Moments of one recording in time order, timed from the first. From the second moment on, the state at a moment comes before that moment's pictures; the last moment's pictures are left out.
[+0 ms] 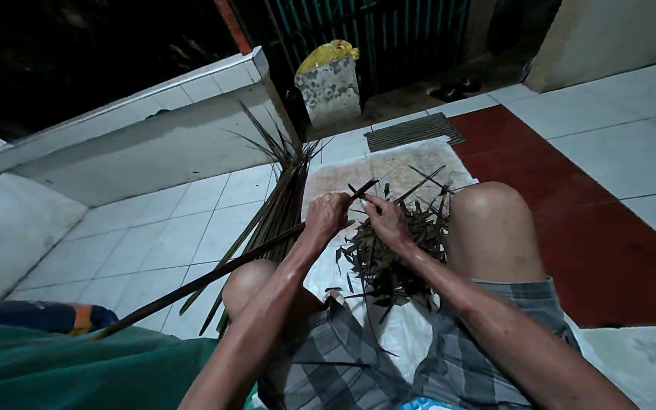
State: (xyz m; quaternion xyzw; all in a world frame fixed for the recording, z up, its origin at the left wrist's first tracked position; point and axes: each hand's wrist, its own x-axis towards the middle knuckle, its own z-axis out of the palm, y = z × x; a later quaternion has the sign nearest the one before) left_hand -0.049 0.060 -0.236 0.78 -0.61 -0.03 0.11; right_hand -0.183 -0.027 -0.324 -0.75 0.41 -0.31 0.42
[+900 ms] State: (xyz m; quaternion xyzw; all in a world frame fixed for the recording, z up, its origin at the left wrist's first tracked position) left_hand -0.024 0.045 -0.249 0.80 -0.59 -0.08 0.09; right_hand -0.188 -0.016 -0.326 -0.77 0.43 -0.28 0.38
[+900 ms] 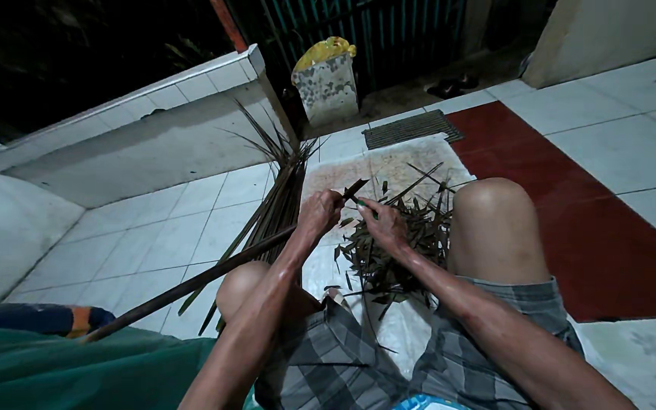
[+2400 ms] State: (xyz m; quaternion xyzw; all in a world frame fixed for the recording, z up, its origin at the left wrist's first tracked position) left_hand -0.043 0.071 -0.236 0.76 -0.64 -0.01 0.05; right_hand -0.200 -0.030 -0.342 -0.77 0.39 -0.28 0.42
